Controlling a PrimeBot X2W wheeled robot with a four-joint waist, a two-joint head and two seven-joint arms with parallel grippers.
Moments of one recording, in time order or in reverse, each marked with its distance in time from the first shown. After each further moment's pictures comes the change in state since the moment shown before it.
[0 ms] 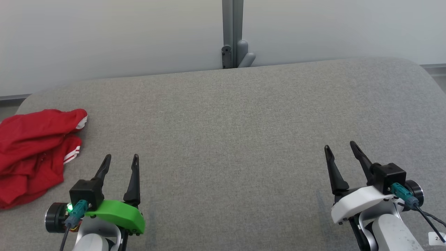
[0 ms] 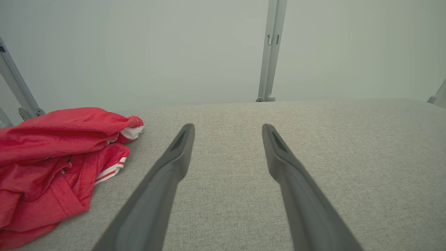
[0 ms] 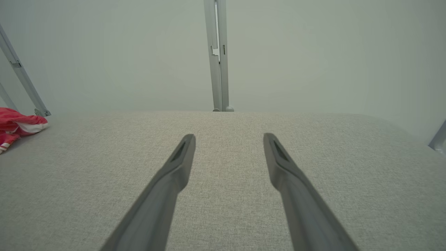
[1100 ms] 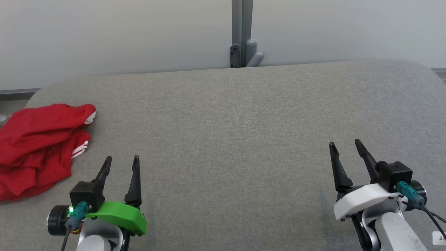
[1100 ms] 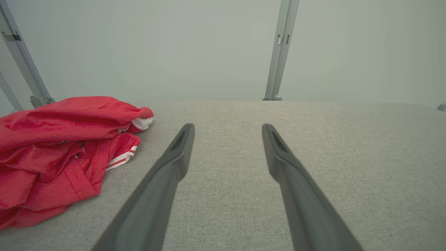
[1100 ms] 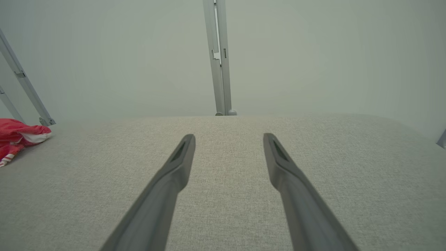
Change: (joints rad) left arm 0.007 -0.003 -0.012 0.002 -0.027 0.020 -0.003; right arm -0.008 0.003 -0.018 0.008 0.033 0.000 -0.009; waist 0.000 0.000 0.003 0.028
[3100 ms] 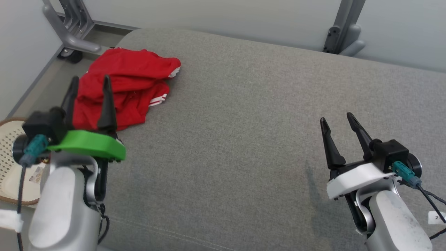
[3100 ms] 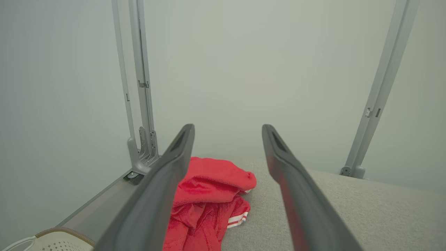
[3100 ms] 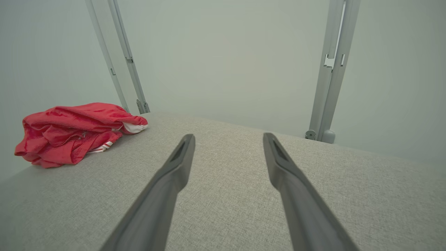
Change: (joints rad) left arm -0.258 0.036 0.019 -0.060 -0.090 0.024 0.011; right arm -0.079 -0.004 0.035 -0.049 -0.023 0.000 0.000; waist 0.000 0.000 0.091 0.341
